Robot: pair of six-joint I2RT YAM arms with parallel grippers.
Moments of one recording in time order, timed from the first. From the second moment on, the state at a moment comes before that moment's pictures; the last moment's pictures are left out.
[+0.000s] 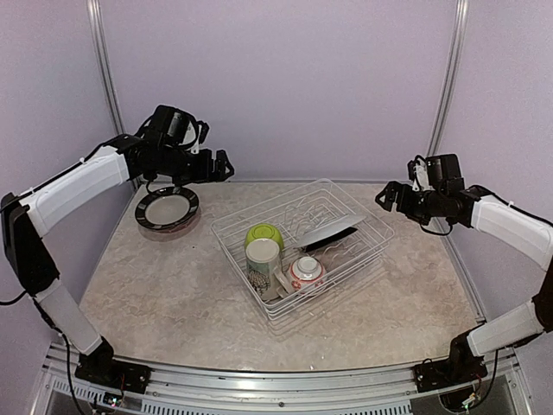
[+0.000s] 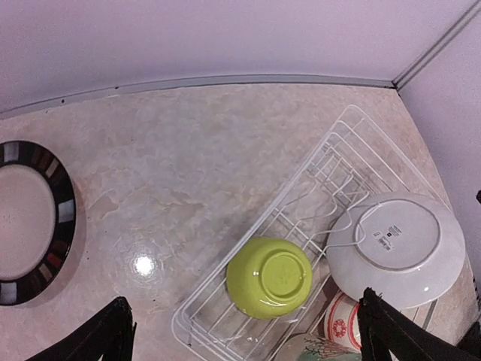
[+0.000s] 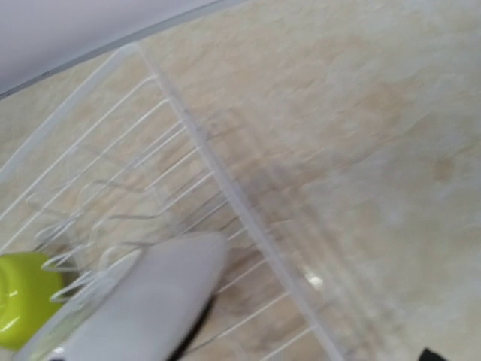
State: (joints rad) left arm -0.50 1.63 1.58 -0.61 0.02 -0.37; right arm 0.26 1.30 1.00 -0.31 -0.12 0.45
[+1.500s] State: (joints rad) left arm -0.96 2.20 2.13 -0.74 0.04 -0.08; right arm 0.34 1.52 0.94 0.25 -0.57 0.93
